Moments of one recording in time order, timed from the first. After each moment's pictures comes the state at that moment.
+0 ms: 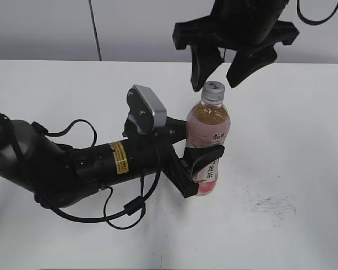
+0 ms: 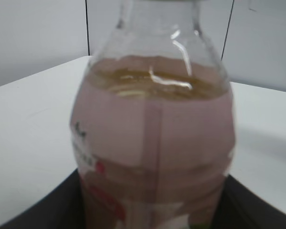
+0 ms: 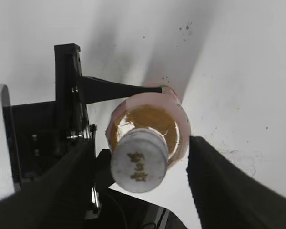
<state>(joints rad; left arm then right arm) -0.65 2.11 -0.81 0.59 -1.15 -0.23 0.62 1.77 -1.62 0.09 1.22 0.21</state>
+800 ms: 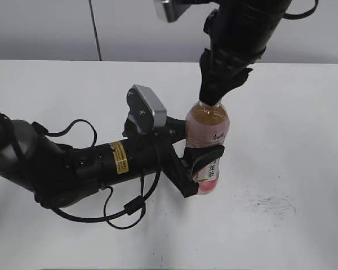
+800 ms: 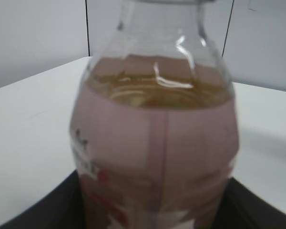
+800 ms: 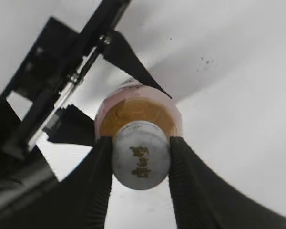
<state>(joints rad) -0.65 2.11 -0.81 0.59 -1.15 -0.23 0.62 1.78 -1.61 0.11 1.22 -0.77</state>
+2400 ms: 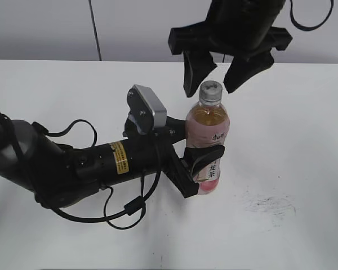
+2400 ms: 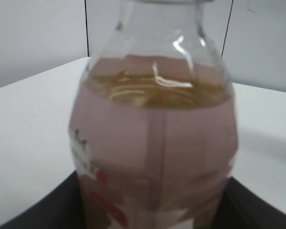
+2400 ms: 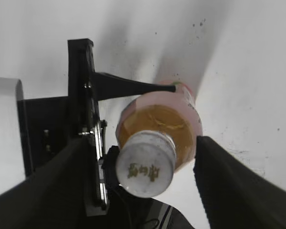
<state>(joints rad) -0.65 2.12 -0.81 0.59 -1.16 -0.23 0.62 1.79 -1.63 0.12 1.22 0.18</state>
